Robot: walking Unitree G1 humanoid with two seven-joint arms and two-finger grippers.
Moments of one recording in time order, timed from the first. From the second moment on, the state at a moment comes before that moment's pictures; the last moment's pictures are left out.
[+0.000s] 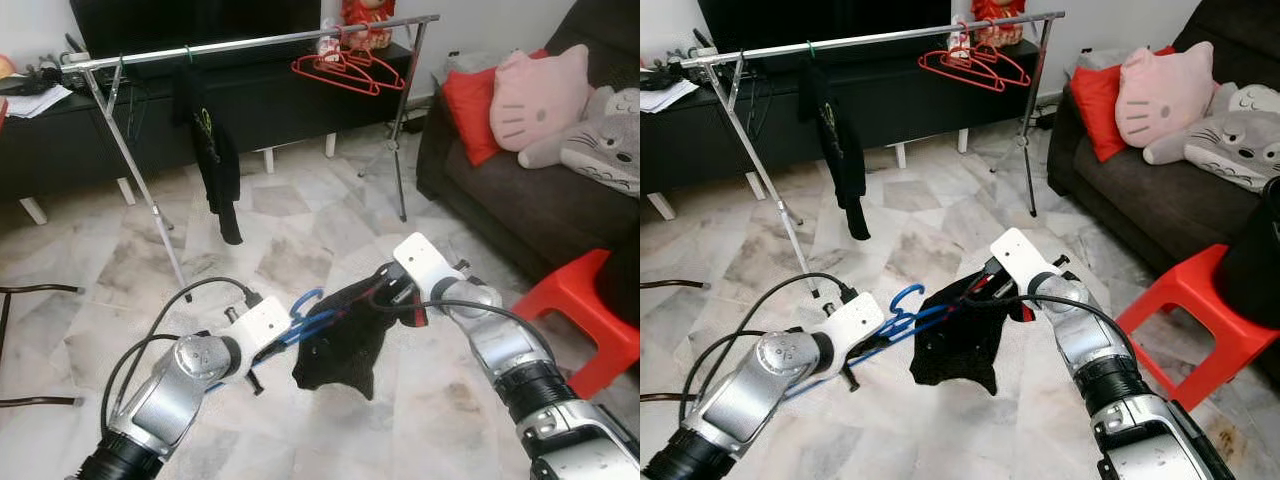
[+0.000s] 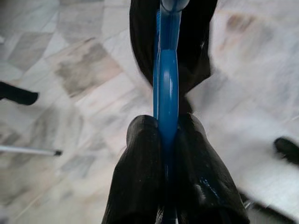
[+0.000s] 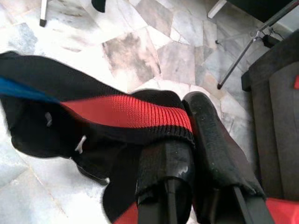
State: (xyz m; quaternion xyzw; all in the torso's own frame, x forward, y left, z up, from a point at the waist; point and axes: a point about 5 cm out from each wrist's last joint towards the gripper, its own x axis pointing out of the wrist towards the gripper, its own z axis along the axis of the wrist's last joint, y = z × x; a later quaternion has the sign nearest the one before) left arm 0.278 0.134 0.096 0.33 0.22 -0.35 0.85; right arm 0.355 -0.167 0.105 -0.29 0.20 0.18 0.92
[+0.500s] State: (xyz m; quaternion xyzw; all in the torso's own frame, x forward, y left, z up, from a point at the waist) left arm 0.239 0.112 0.116 0.23 0.20 -0.53 0.79; right arm 0.355 -0.169 0.097 -0.29 0.21 0.17 0.92
